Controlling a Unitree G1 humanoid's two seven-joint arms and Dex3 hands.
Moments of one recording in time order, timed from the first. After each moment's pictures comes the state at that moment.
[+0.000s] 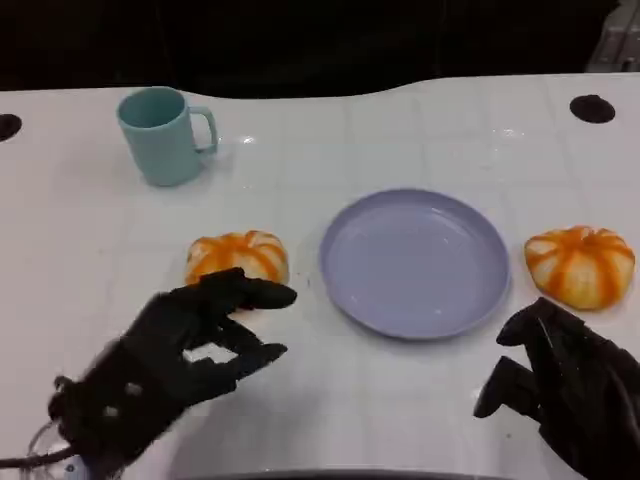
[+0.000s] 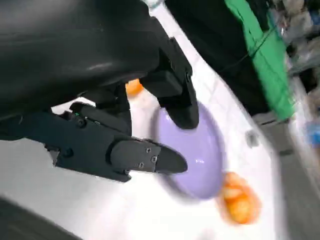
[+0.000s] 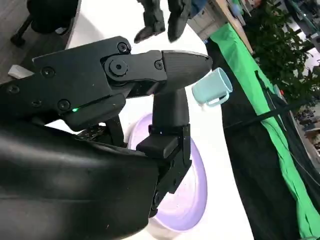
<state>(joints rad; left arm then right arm) 0.00 0.24 -0.14 -0.13 0.22 0.04 -0.23 0.20 0.00 -0.06 -0.38 0.49 0.50 0.16</state>
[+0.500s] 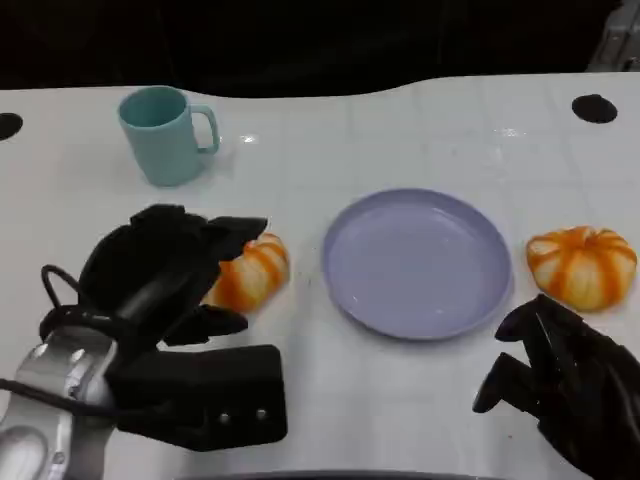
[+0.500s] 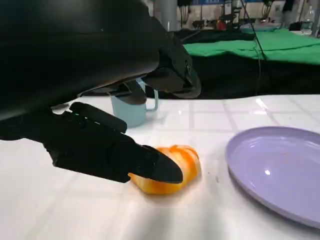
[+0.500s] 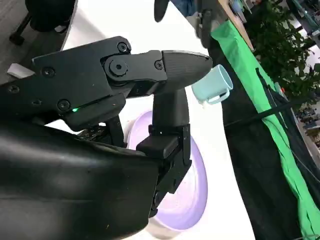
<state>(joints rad) -0.19 0.39 -0.30 -0.21 0.87 0.12 -0.20 0.19 0.01 -0.06 -0.37 0.49 0.50 0.15</state>
